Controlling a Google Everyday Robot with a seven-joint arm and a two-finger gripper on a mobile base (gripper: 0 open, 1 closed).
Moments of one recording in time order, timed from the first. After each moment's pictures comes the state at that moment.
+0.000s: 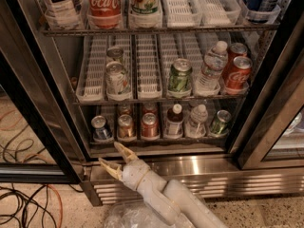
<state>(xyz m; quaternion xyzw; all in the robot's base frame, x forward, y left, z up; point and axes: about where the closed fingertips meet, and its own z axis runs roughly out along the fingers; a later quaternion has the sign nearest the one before) 0.528 0.129 0.598 -0.30 0.61 0.31 0.67</state>
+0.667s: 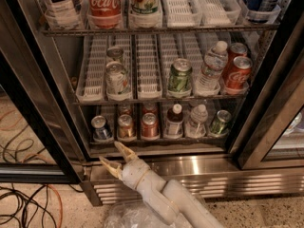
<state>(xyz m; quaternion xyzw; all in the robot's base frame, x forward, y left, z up) 0.534 0.130 0.595 -0.30 0.61 0.30 0.67</state>
